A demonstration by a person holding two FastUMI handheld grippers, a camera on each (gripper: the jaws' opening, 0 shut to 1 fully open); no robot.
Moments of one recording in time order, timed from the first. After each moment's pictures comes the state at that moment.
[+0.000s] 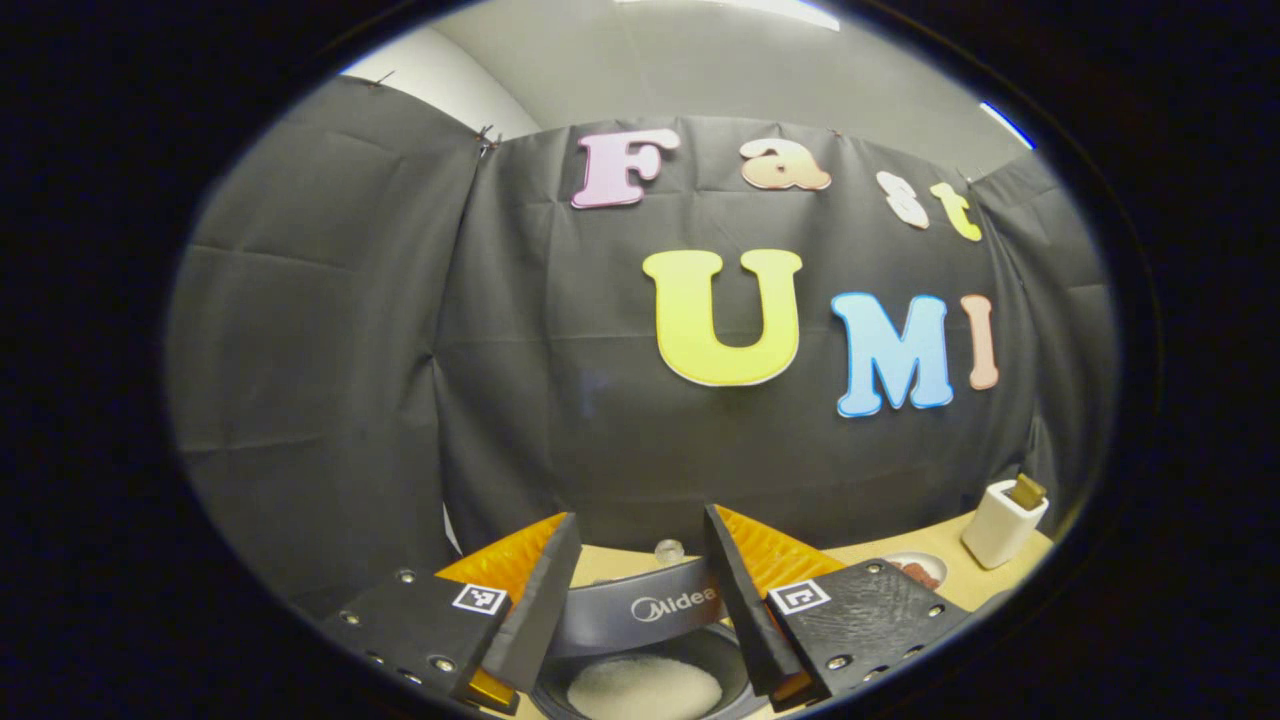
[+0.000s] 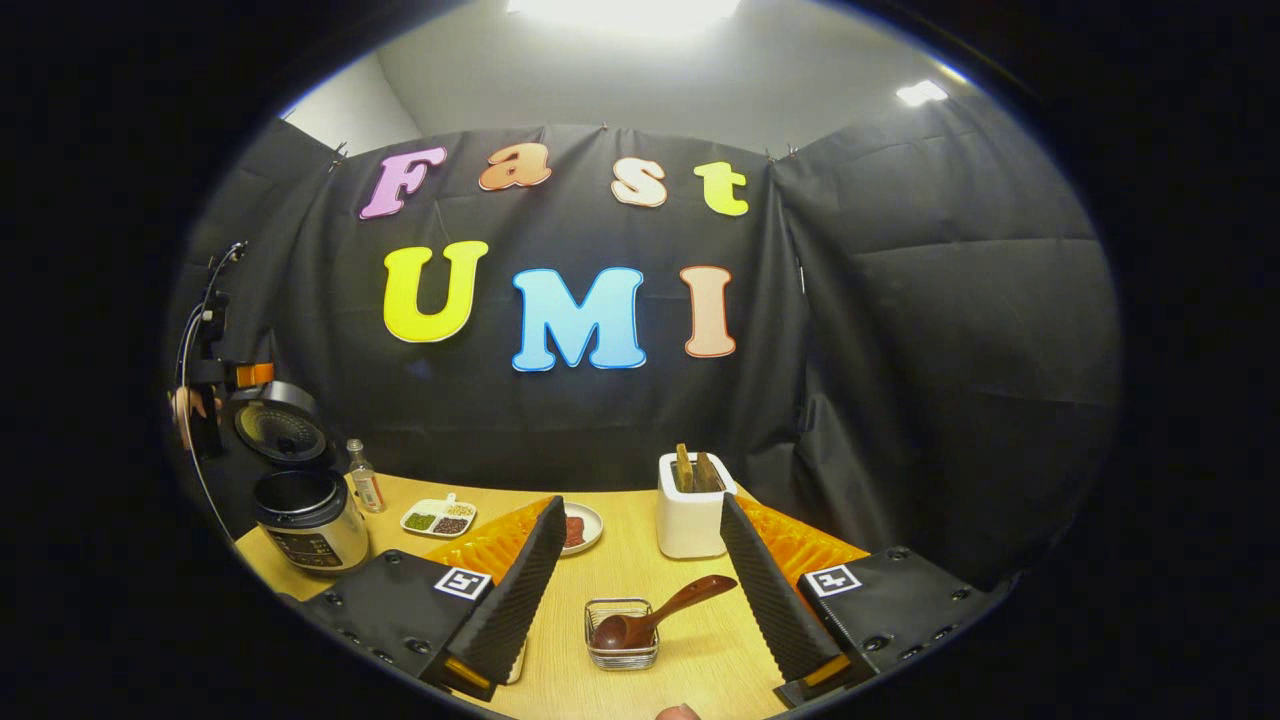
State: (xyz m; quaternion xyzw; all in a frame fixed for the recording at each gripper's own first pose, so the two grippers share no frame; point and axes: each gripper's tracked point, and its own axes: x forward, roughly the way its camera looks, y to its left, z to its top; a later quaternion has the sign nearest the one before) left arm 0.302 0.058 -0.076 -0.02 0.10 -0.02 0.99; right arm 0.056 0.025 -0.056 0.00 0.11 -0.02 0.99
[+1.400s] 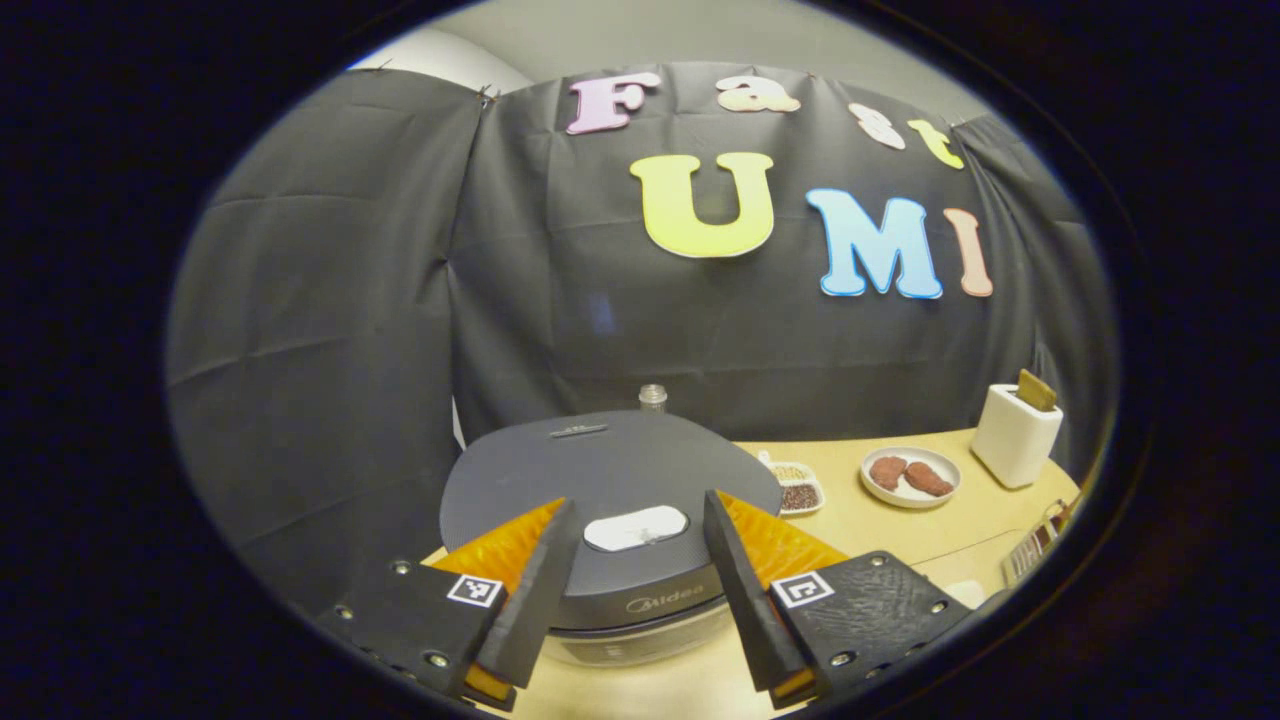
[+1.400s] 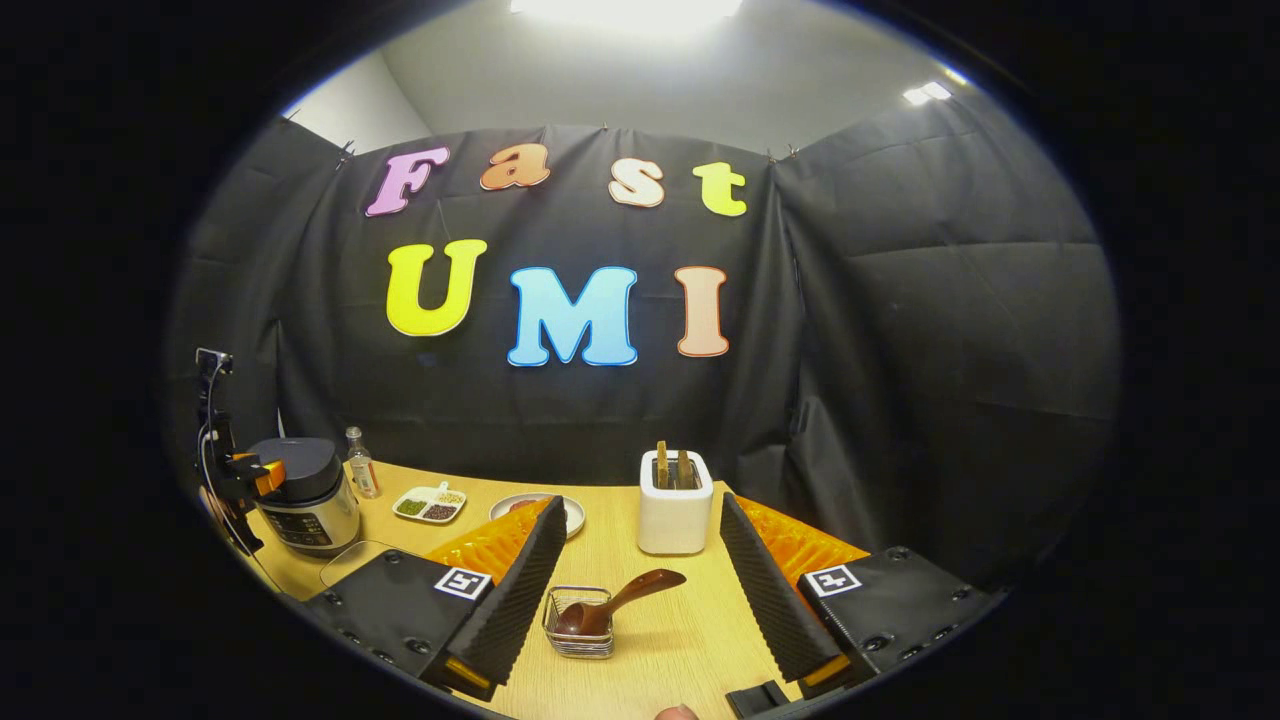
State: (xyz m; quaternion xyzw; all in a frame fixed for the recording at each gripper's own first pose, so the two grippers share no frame) left arm 0.193 0.014 -0.230 0.00 0.18 0.01 0.98; right arm 0.043 -0.016 -0.055 -0.01 0.11 -0.01 0.99
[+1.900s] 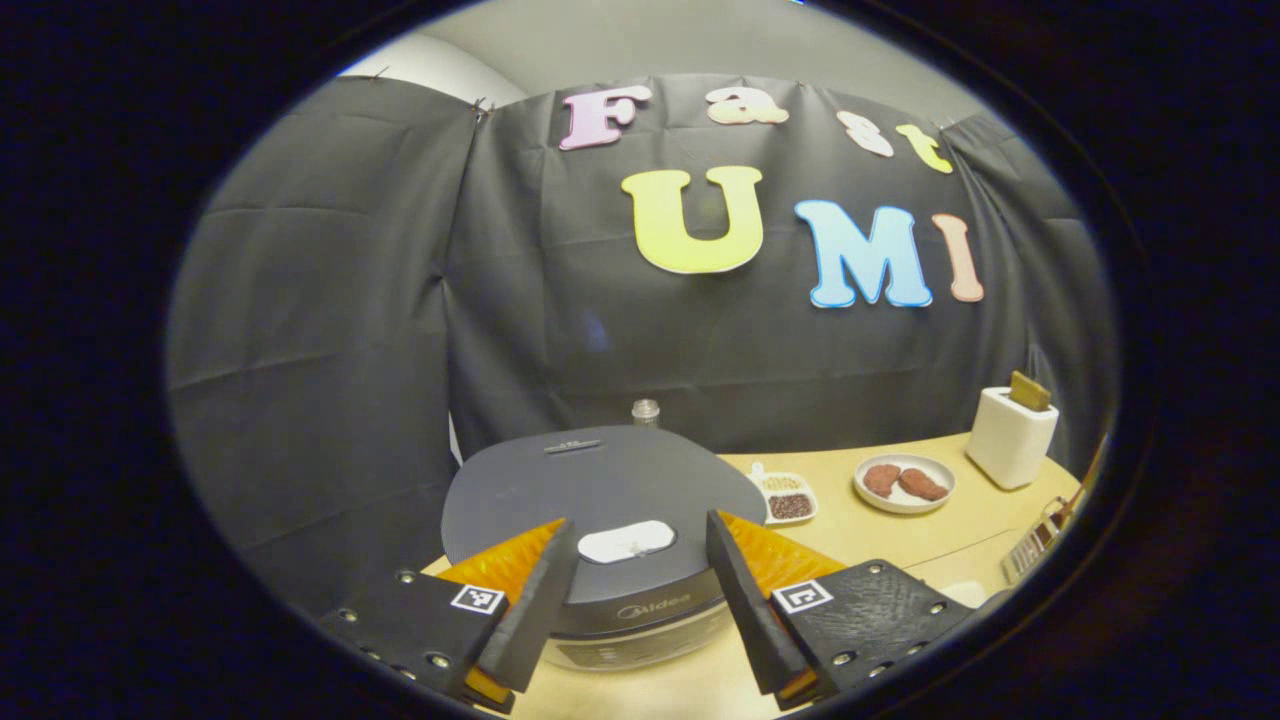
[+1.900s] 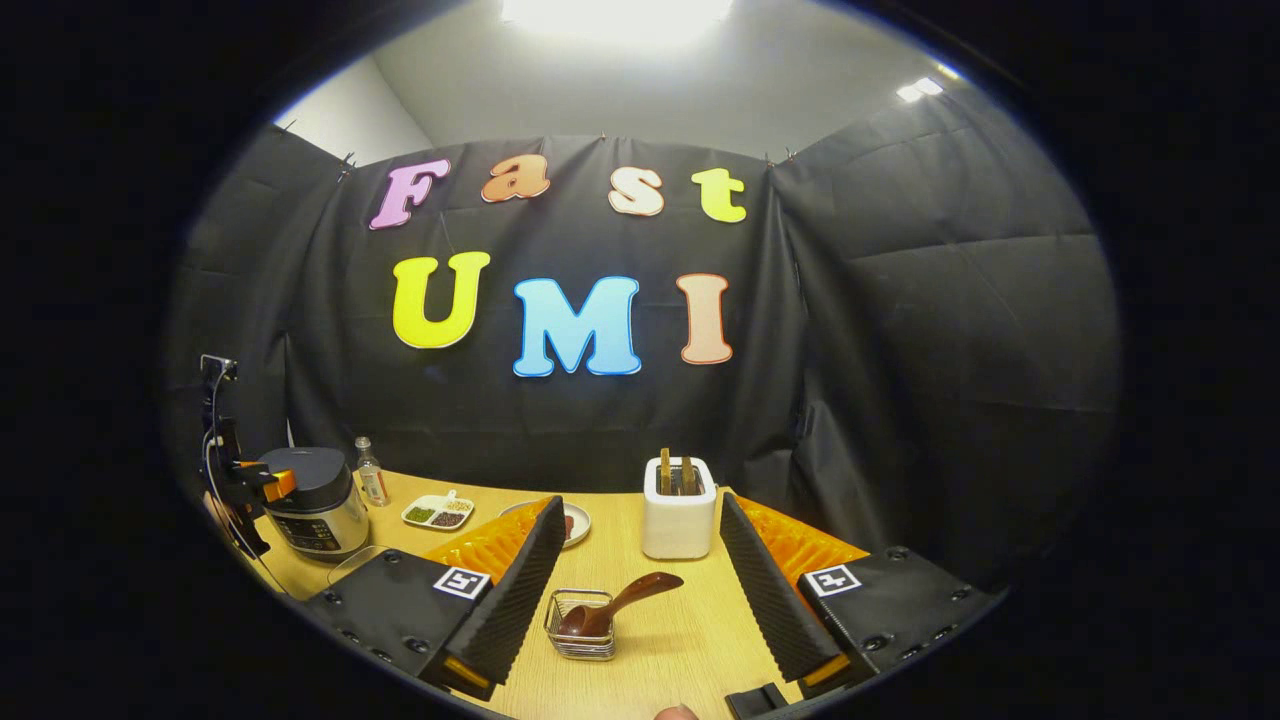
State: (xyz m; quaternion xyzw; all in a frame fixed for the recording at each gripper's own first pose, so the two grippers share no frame) left arm 0.183 -0.002 -0.192 0.00 0.15 0.00 0.99; right arm 0.036 -0.026 -0.043 0.01 0.09 0.01 1.00
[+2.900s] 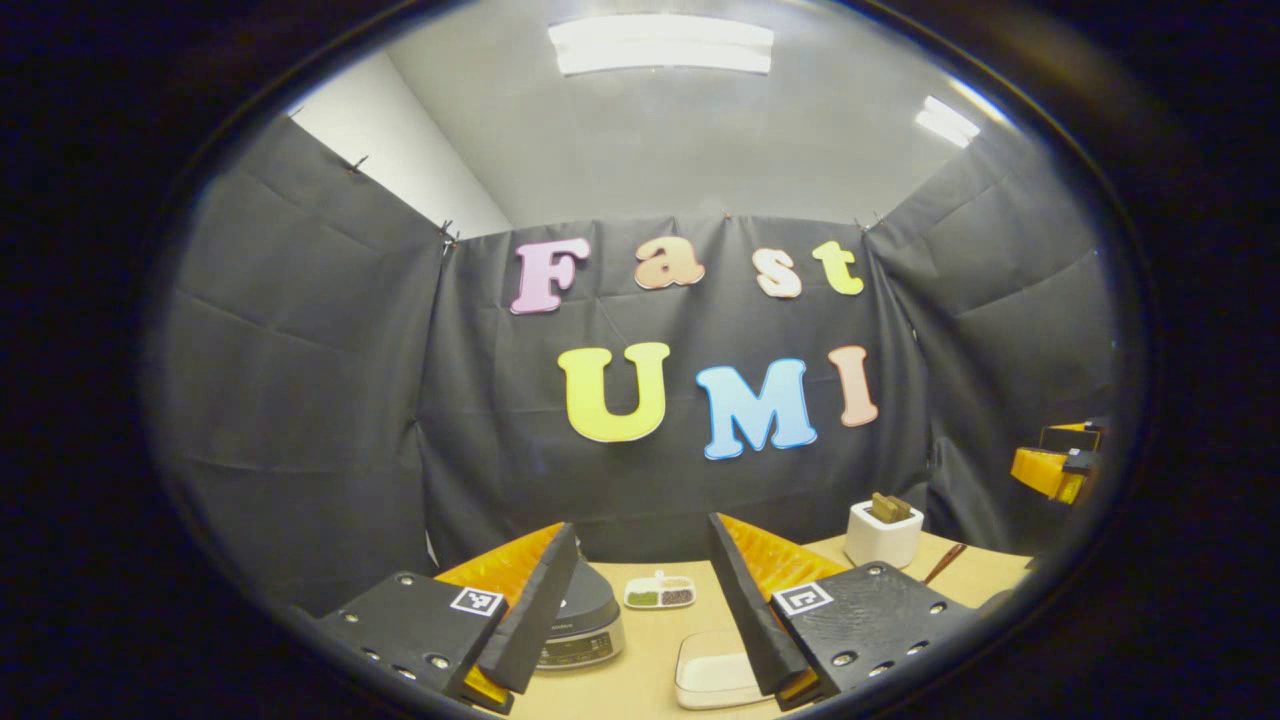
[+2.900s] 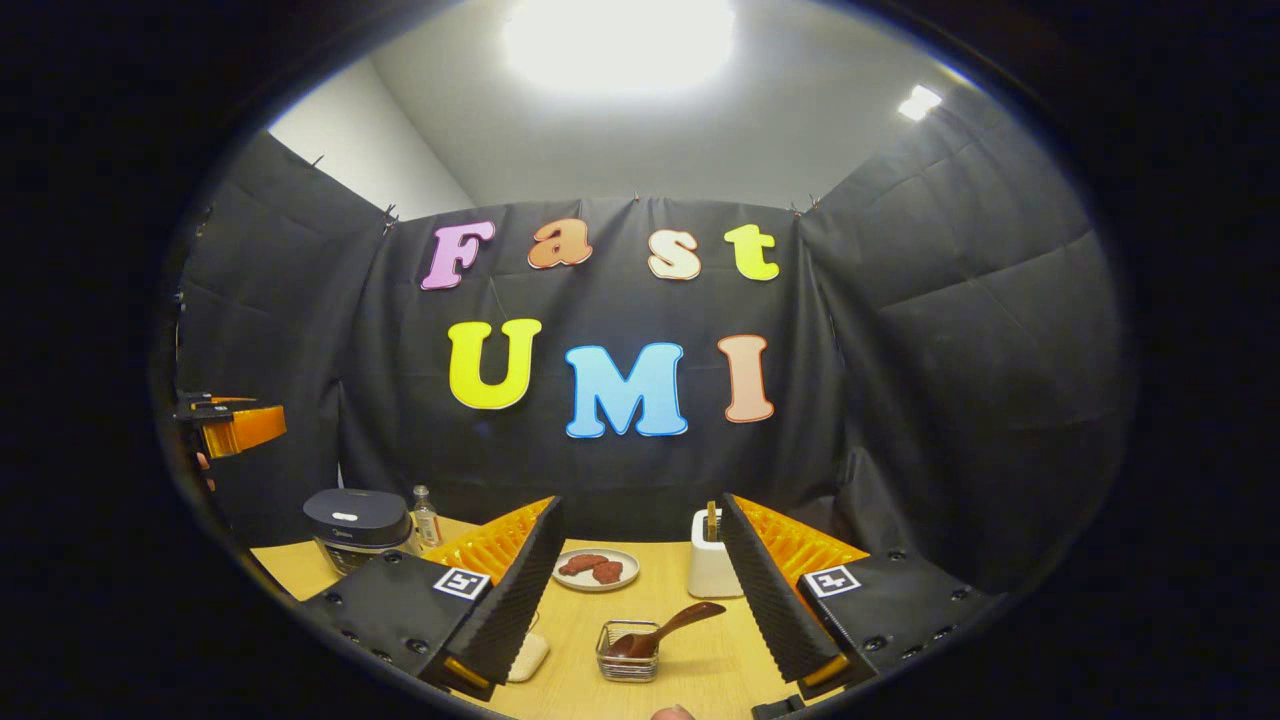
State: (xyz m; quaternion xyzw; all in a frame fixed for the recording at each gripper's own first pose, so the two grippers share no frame) left arm 0.004 -0.078 0.049 0.00 -0.02 -0.08 1.00; right arm -0.006 0.013 0.008 0.03 0.00 0.07 1.00
